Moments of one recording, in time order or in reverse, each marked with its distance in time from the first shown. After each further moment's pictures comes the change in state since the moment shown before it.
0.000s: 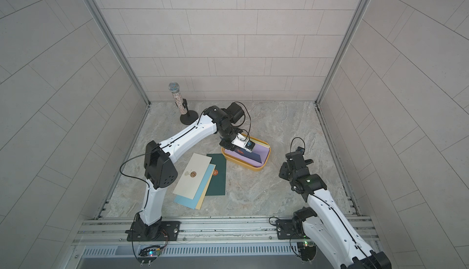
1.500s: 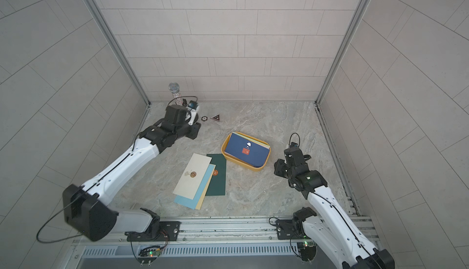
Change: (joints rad) left arm 0.401 -0.825 -0.963 0.748 -0.369 -1.430; right arm 0.118 0.045 0.119 0.003 -0.173 0.006
